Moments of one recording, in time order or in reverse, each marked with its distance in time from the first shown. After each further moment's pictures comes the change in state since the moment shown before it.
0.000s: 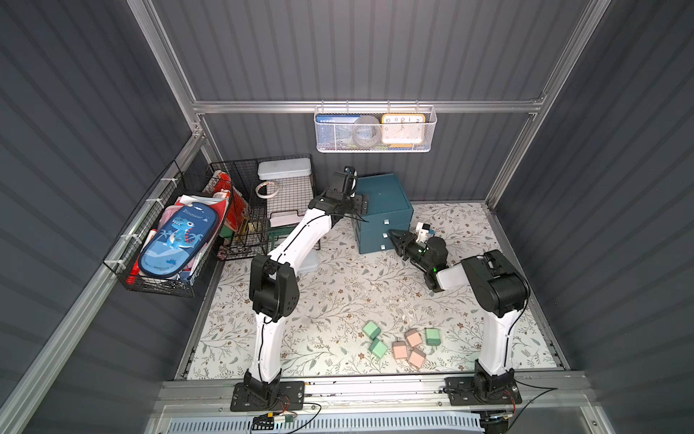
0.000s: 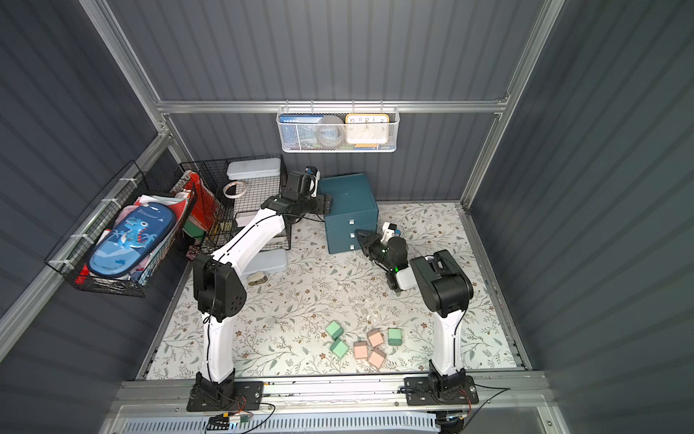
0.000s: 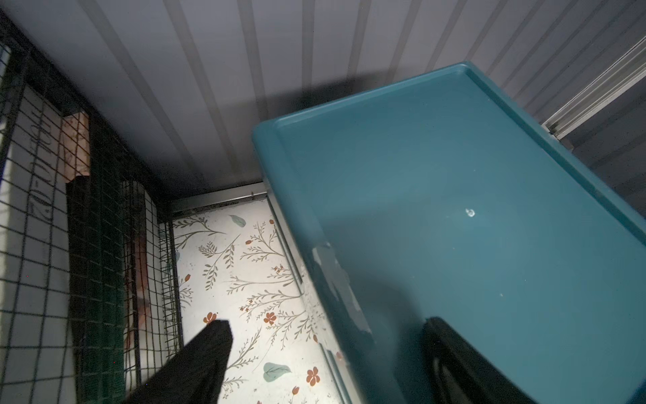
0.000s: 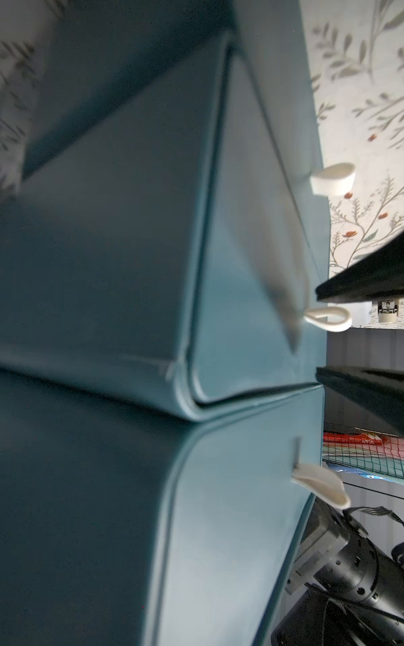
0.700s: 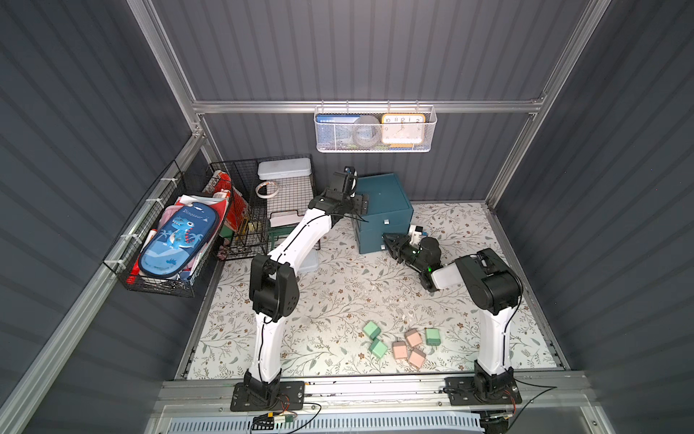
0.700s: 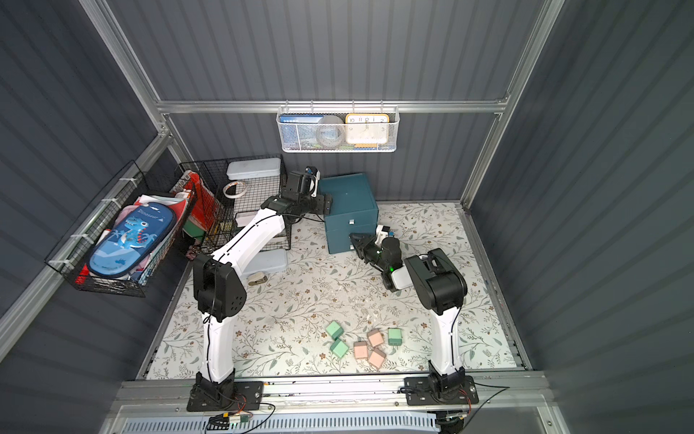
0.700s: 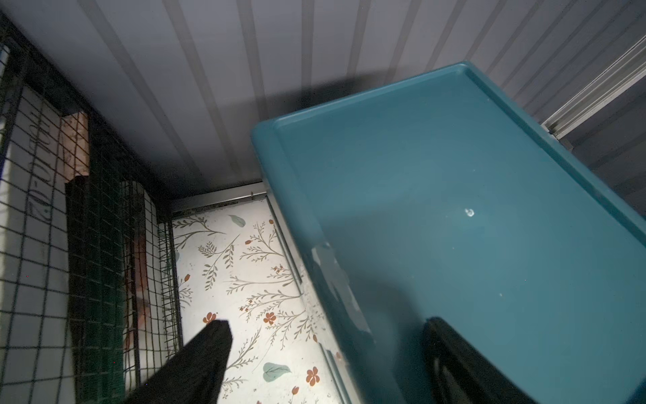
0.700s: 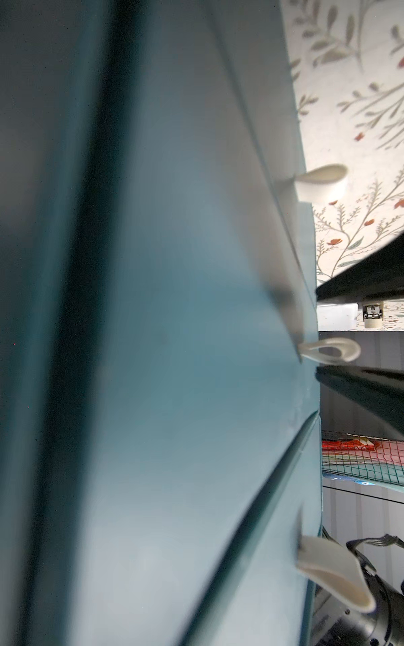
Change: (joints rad) left arm 0.000 0.000 0.000 0.000 0.000 0.000; right arm 0.027 0.042 0.023 -0.040 -0.012 0.015
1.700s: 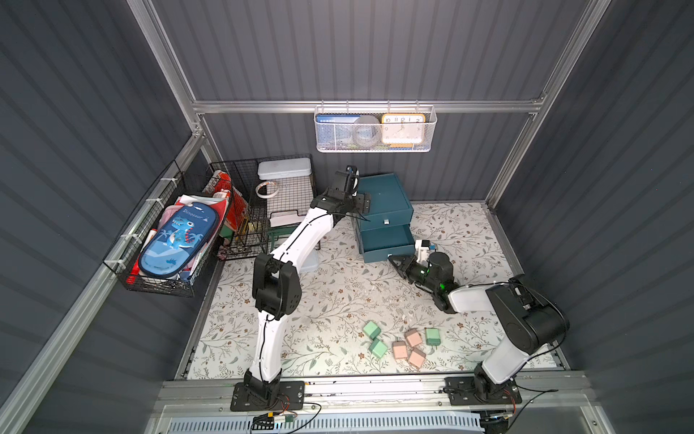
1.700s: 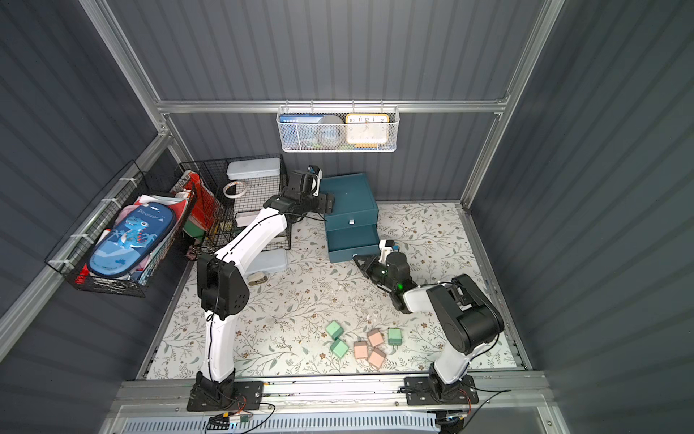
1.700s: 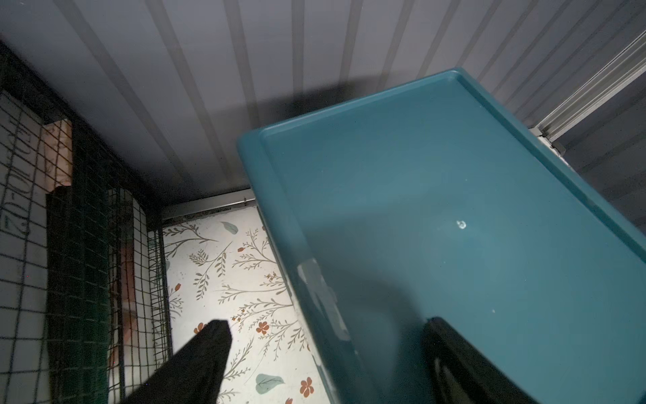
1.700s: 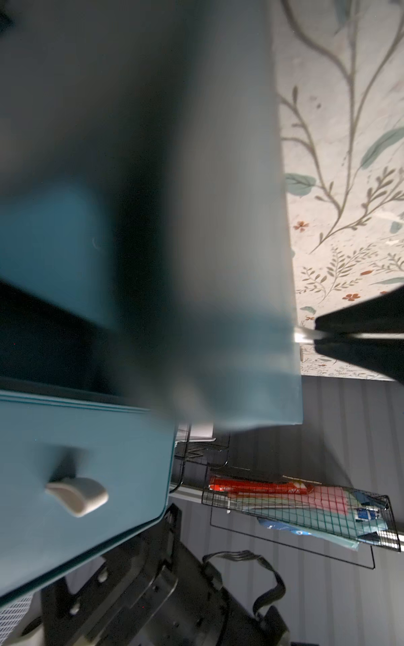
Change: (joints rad) left arm -0.004 0.033 0.039 0.004 0.010 0.000; right arm 0.074 -0.416 -0.348 -0.243 0.055 -0.227
